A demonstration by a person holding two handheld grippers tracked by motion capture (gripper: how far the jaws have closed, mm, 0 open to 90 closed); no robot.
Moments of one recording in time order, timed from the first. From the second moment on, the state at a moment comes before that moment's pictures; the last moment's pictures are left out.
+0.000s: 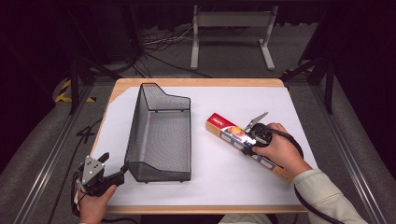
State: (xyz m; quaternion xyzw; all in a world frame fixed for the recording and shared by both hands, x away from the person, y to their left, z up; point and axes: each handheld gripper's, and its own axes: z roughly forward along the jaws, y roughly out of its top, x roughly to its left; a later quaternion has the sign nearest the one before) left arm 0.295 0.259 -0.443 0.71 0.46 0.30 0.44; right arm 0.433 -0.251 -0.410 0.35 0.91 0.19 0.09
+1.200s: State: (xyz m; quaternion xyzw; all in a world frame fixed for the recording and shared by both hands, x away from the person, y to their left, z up) left arm 0.290 0.263 -0.443 0.70 0.47 0.31 0.44; right arm 0.414 -0.225 -0.330 0.39 0.87 0.28 0.11
